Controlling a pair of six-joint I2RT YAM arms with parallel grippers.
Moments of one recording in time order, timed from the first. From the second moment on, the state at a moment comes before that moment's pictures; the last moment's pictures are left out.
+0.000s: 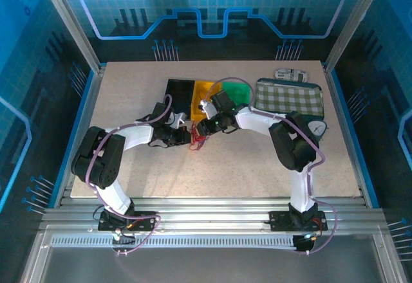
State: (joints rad) left arm -0.29 1.71 0.87 -0.23 0.57 -0.42; right arm 0.61 2.03 1.38 -0.32 -0.42 0.17
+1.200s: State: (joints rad) left arm -0.29 1.71 0.86 -0.21 0.57 -0.42; right arm 0.59 2.08 1.39 -0.24 -0.48 0.24
